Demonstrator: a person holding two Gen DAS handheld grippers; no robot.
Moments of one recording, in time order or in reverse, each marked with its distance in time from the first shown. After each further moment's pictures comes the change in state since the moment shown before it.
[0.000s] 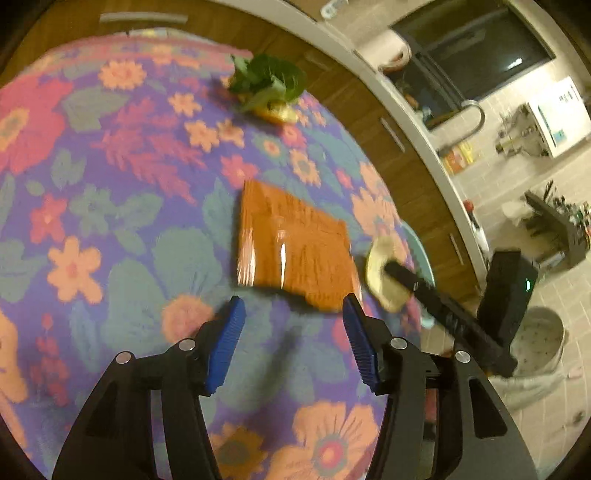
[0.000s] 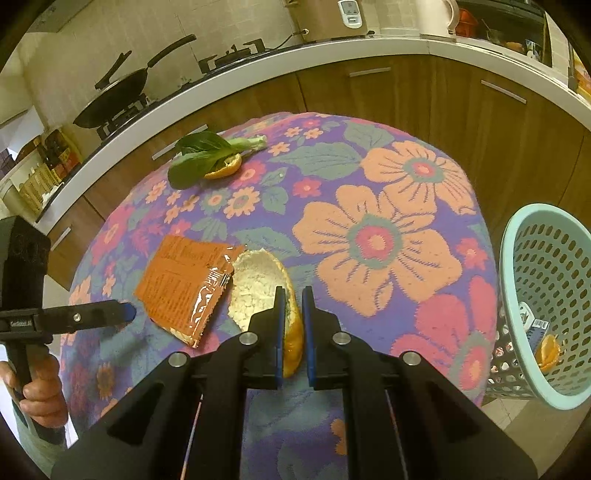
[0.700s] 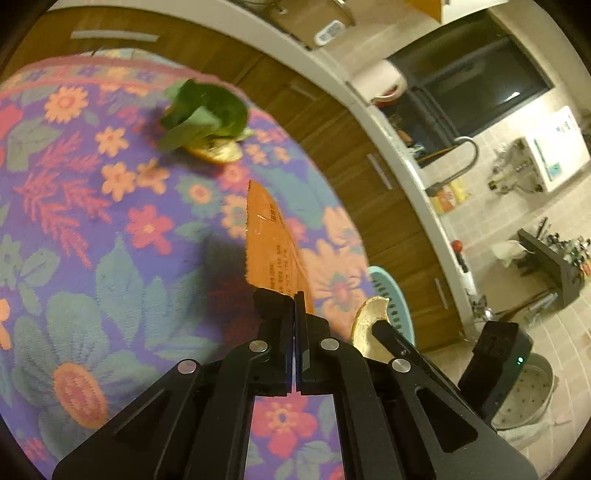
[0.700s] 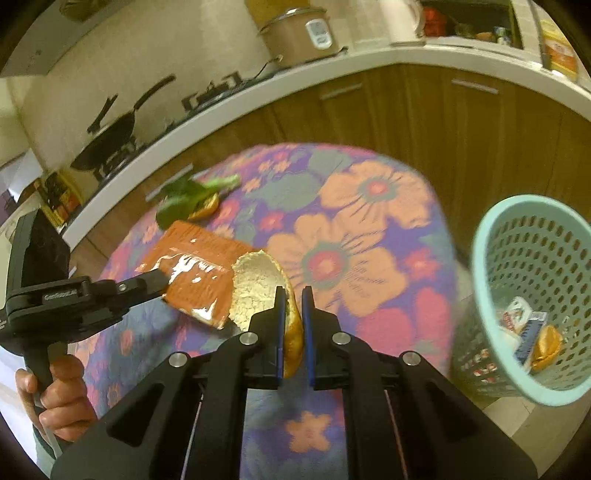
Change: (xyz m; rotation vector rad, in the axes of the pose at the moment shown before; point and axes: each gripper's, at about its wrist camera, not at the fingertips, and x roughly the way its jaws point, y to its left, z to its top) left arm 0.027 -0.051 0.030 -0.053 -0.120 -0.072; right arm -0.036 -0.045 0.006 0.119 -0.122 0.018
